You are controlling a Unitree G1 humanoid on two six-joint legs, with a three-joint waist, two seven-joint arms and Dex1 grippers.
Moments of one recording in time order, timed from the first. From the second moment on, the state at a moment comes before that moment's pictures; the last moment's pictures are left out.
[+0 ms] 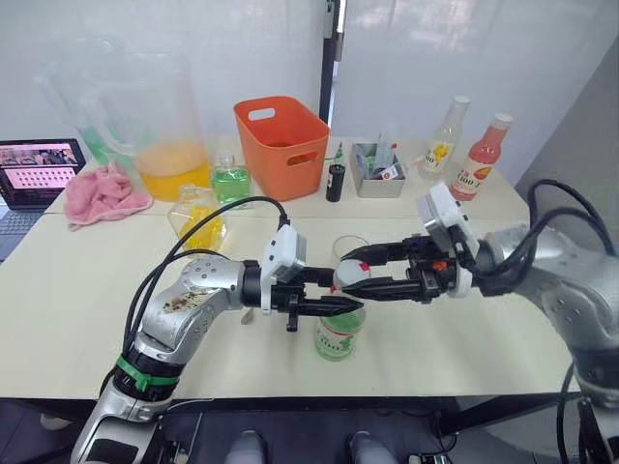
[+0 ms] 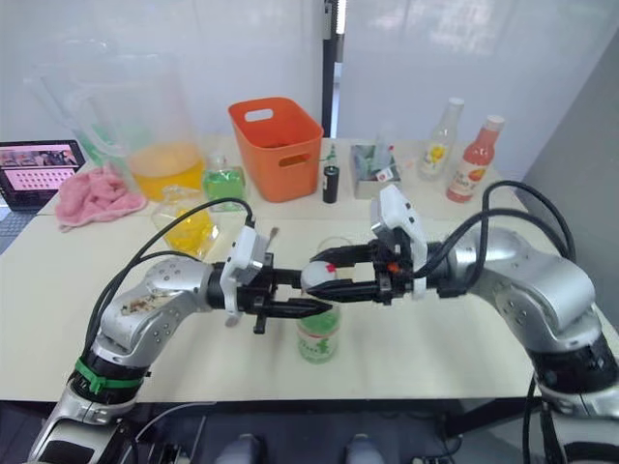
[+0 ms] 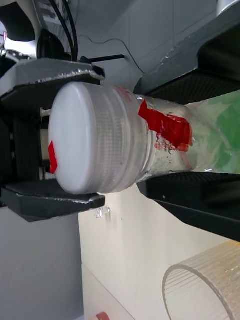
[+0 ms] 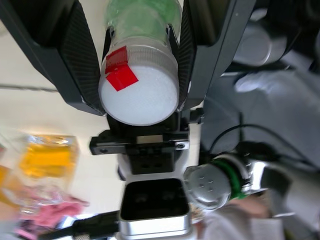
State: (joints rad) left arm -0.54 0.51 -0.18 -0.32 -0.56 0.53 -1.09; right arm -0.80 -0.82 0.19 -0.23 0.80 0.67 1.24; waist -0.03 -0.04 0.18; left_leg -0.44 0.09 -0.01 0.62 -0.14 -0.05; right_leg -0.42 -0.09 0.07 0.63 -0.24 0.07
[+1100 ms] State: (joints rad) left arm -0.56 0.53 -0.18 -0.31 -0.58 0.55 -1.07; right arm -0.79 -0.86 0.02 -0.18 0.90 0.76 1.21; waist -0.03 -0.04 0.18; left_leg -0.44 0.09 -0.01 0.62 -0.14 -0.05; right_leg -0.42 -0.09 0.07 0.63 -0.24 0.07
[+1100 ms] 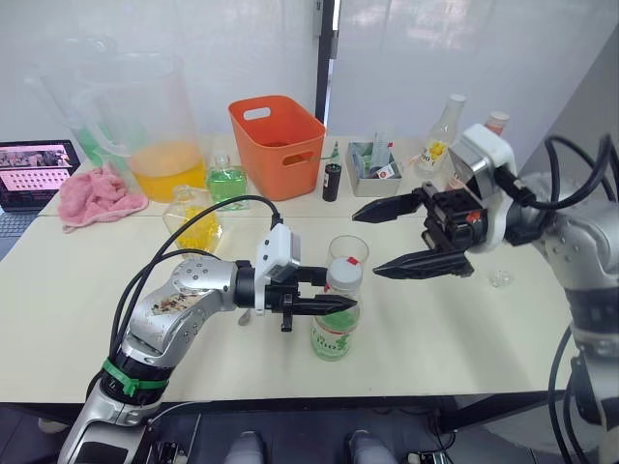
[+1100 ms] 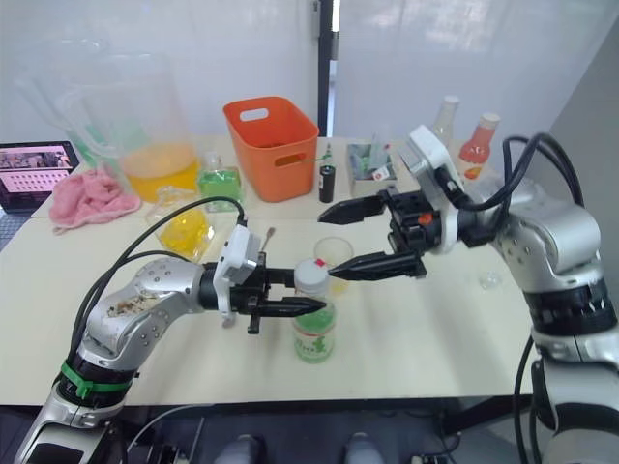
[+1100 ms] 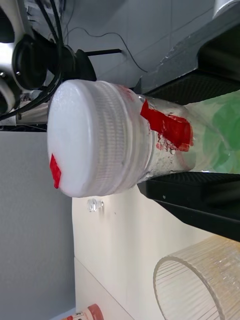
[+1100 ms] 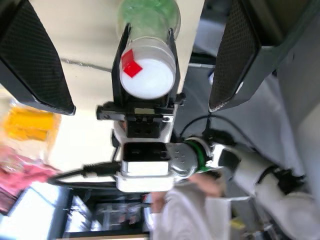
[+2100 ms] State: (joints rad) left arm -0.69 0.41 -0.23 -0.07 -0.52 0.46 -1.22; right arm -0.55 -0.87 -0.17 -0.71 1.30 1.08 0.28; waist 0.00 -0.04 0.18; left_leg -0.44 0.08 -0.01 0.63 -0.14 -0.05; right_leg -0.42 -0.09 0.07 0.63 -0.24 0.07
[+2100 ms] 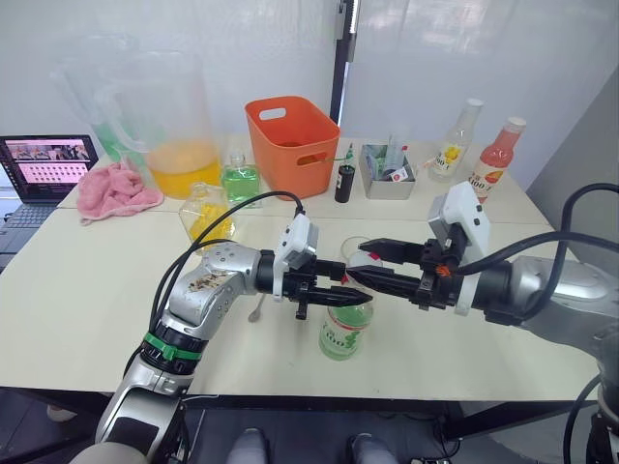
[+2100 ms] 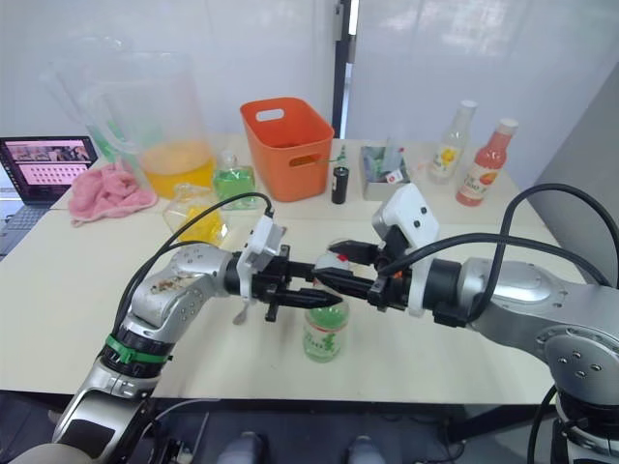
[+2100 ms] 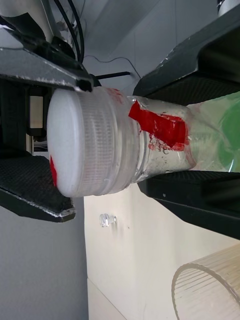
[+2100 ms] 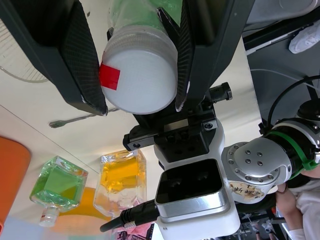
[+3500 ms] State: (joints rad) left arm -0.56 0.50 -0.20 -0.33 -0.55 0.57 -1.07; right arm -1.05 -0.83 0.23 -0.02 0.77 0.62 1.51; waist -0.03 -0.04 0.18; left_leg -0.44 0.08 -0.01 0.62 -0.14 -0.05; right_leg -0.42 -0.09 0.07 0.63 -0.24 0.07
